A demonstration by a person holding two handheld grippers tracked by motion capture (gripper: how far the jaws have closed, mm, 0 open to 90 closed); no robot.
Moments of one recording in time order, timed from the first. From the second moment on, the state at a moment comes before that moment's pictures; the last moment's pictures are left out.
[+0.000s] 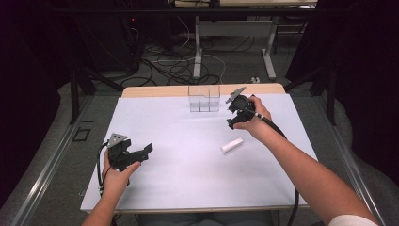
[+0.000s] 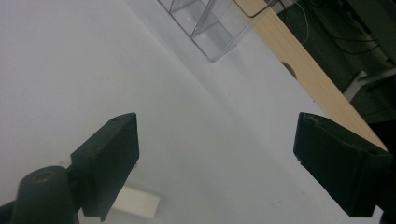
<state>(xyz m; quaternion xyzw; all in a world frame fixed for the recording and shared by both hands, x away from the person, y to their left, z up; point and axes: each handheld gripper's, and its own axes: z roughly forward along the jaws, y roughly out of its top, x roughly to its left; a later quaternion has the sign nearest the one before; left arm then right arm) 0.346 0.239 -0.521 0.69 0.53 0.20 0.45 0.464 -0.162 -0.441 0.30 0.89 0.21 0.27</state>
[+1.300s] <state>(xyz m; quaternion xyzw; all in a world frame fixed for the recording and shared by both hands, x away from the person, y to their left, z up) 0.353 0.241 -0.525 0.69 0.54 0.18 0.45 0.551 -0.129 -0.454 0.15 0.93 0.17 0.29</state>
